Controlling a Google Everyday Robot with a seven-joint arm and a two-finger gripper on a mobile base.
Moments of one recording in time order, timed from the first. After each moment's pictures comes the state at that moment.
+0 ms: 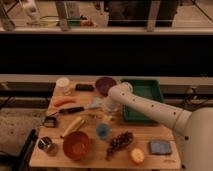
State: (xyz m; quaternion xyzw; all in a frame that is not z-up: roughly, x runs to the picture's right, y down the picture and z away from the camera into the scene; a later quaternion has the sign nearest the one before) arm -0.022 0.150 0.876 -0.27 -0.24 -0.06 0.93
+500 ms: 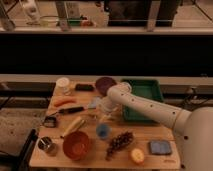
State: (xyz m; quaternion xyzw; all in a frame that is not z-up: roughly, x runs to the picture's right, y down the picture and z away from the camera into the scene) arm -0.029 0.146 0.874 -0.27 -0.24 -0.07 0.93
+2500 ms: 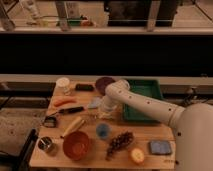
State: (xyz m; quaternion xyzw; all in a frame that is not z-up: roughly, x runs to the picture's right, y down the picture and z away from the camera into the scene) arm -0.023 0.148 0.884 -0.30 -0.21 -0.06 0.93
